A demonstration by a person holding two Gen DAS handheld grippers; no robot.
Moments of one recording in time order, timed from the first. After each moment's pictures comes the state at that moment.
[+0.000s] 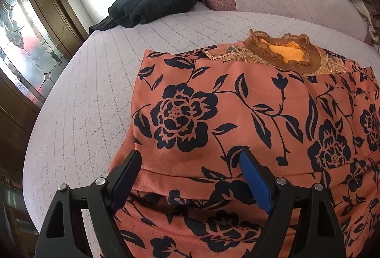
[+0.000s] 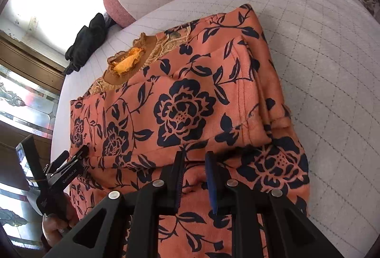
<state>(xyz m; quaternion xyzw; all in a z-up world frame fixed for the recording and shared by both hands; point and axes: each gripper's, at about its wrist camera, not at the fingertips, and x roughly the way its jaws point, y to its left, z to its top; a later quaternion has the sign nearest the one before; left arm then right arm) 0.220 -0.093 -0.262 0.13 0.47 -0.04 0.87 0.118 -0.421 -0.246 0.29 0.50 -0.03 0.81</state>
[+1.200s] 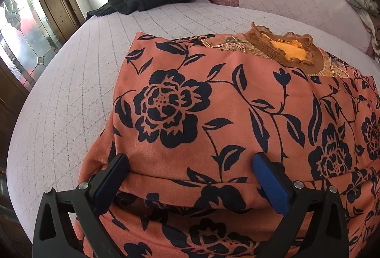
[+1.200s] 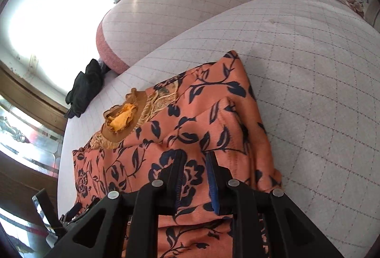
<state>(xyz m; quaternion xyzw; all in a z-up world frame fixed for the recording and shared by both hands) 0.233 -0.092 -0.289 0.09 0.49 -0.04 0.87 0.159 -0.454 -0.239 0.32 0.42 -0.06 0.85</state>
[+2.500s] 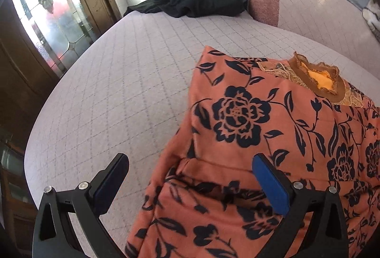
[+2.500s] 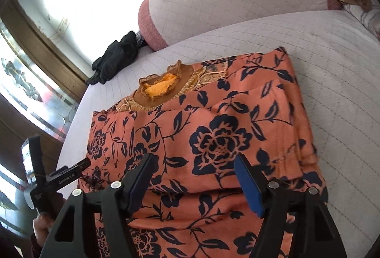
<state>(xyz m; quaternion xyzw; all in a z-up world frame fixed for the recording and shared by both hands) 0.227 -0.024 -0.245 0.05 0.47 0.04 0.88 0.123 -0.401 -0.227 0.27 0.41 0.00 0.87</state>
